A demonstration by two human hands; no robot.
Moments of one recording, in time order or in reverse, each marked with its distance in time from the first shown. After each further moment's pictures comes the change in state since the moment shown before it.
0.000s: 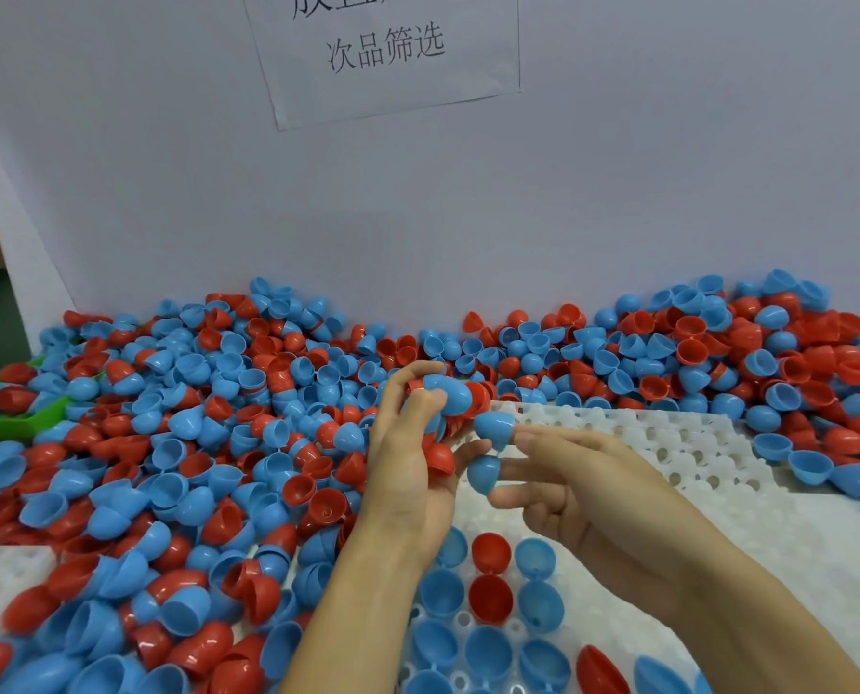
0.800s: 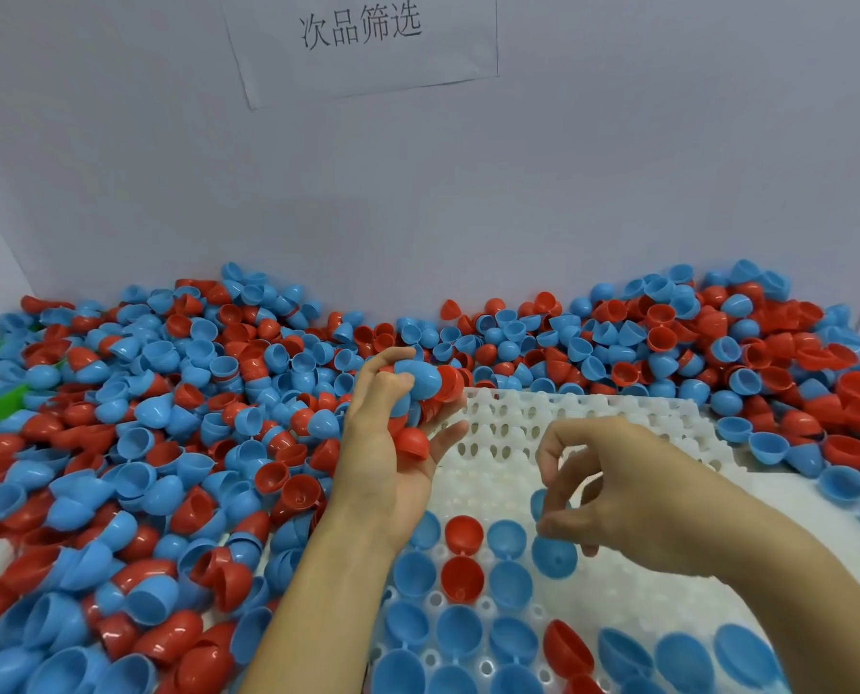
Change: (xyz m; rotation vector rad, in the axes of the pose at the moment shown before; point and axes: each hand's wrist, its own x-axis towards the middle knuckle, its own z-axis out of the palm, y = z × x) left_hand -0.001 0.002 0.002 -0.082 0.037 -0.075; right_hand -0.011 -0.016 -0.043 -1.093 -0.031 -0.059
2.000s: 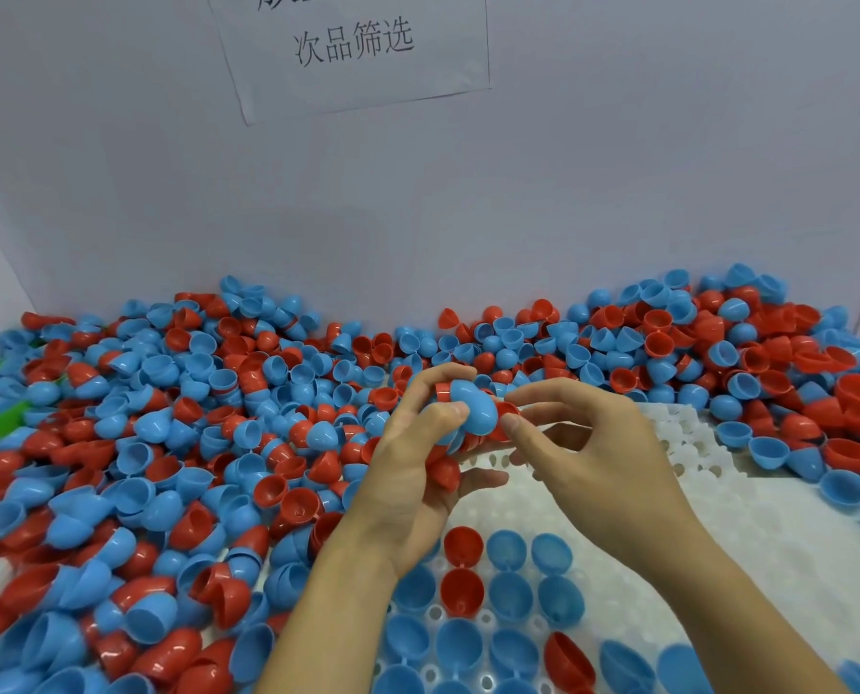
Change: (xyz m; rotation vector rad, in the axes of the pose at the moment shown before) left_hand -0.007 -0.004 0.005 0.228 -0.286 -0.083; right_hand 0.024 -0.003 0.029 0.428 0.545 -0.360
